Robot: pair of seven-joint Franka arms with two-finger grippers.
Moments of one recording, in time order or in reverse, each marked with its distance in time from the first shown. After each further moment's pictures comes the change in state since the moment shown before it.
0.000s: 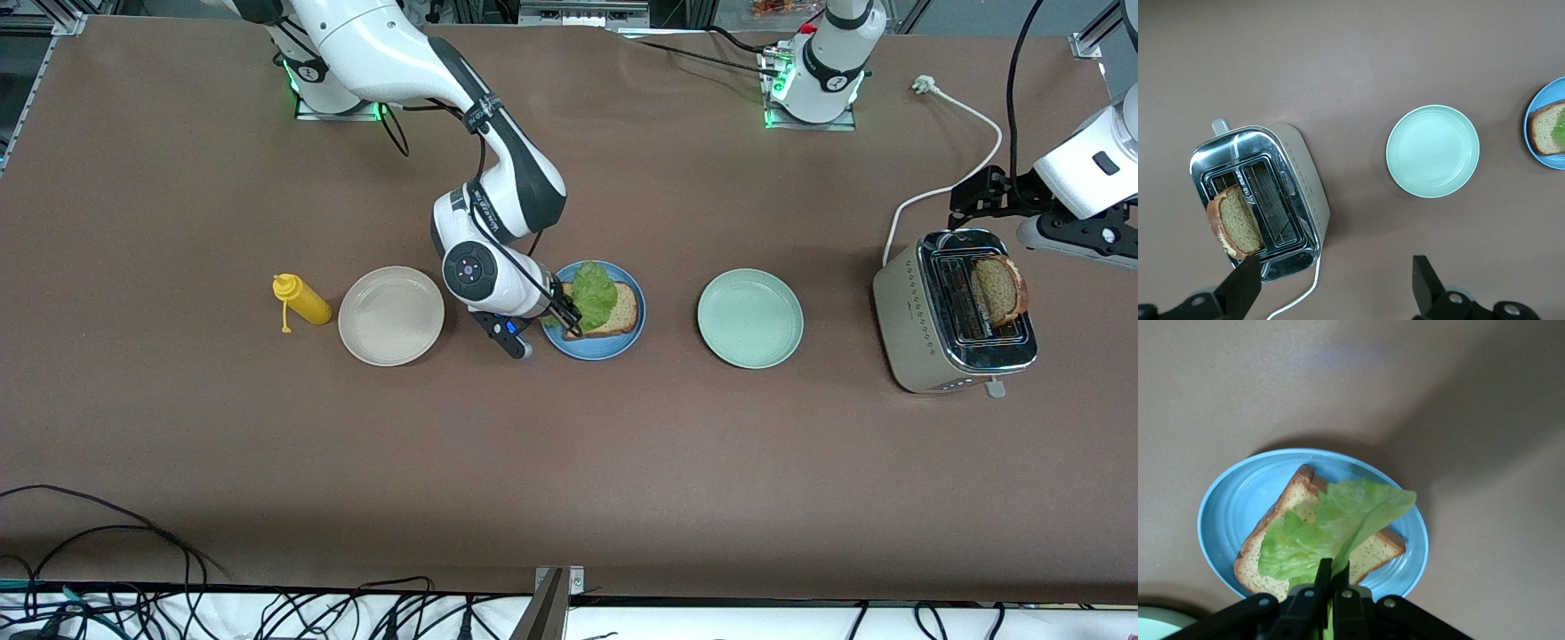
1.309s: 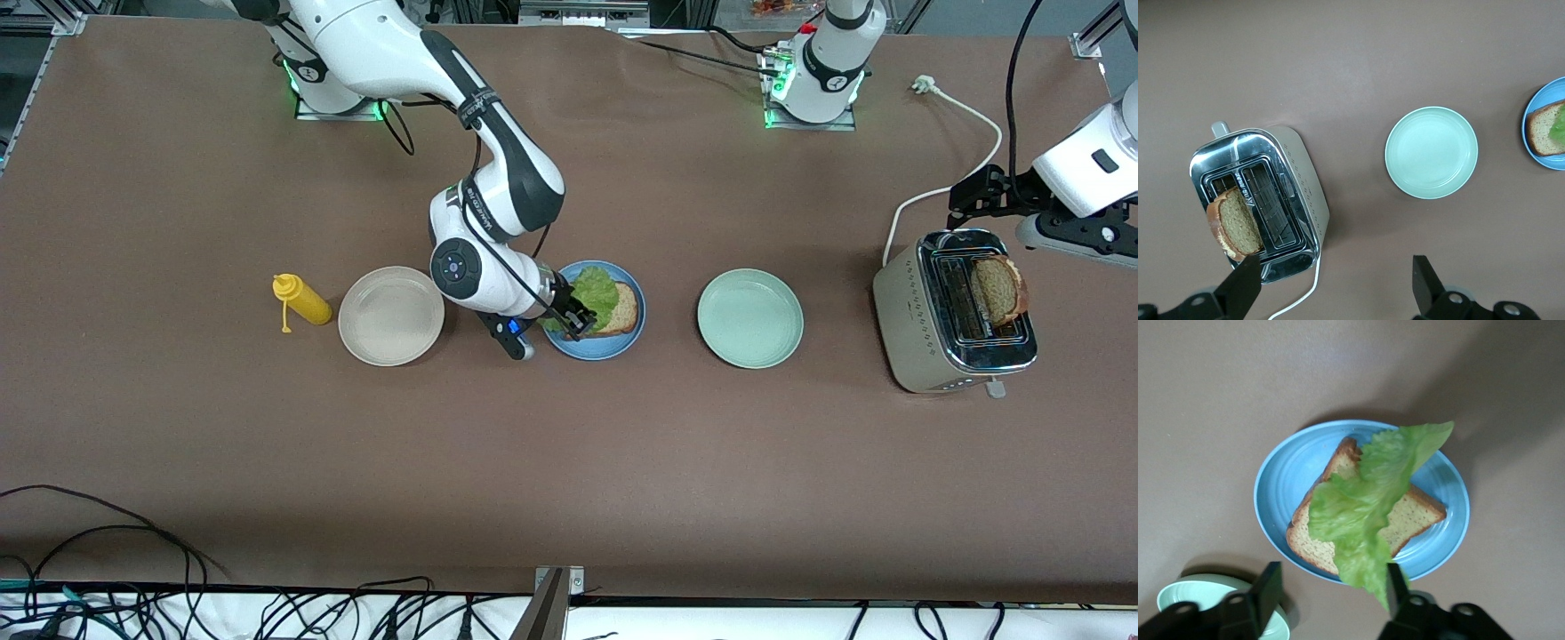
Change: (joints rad) left arm -0.001 0.001 -0.004 0.005 0.000 0.000 0.000; right arm -0.002 -0.012 -0.003 0.016 0.111 0.043 0.011
